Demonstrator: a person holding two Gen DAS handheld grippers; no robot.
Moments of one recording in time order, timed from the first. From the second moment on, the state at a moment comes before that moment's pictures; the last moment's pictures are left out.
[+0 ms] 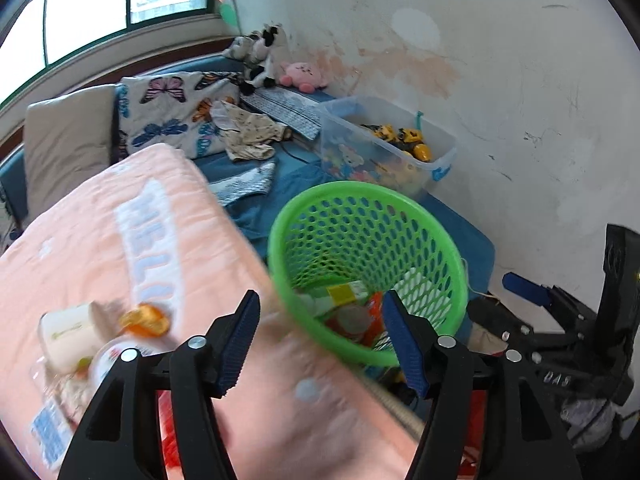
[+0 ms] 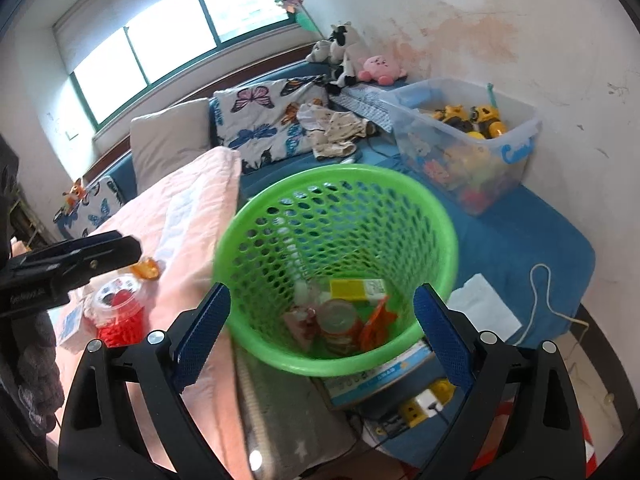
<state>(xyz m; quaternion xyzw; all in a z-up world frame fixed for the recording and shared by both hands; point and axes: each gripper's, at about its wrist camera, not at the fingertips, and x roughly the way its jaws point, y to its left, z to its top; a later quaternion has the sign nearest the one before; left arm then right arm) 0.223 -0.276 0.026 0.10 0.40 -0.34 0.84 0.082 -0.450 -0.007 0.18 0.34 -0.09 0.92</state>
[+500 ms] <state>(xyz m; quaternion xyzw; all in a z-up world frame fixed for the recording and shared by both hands) 0.224 -0.140 0.010 0.07 0.42 -0.25 0.87 0.109 -0.367 0.003 0.14 0.37 0.01 0.92</state>
